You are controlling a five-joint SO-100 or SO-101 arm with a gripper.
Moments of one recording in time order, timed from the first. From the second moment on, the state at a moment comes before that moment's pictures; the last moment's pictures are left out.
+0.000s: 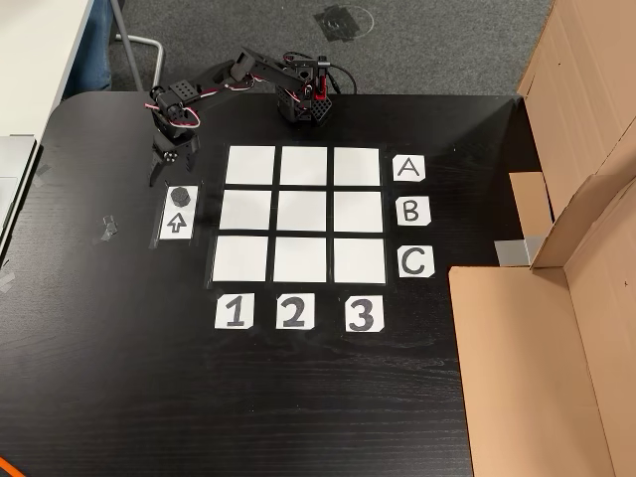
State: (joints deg) arm 43.6 44.9 38.1 92.5 0.4
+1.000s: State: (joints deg) arm 40.9 33.5 28.7 93.1 2.5
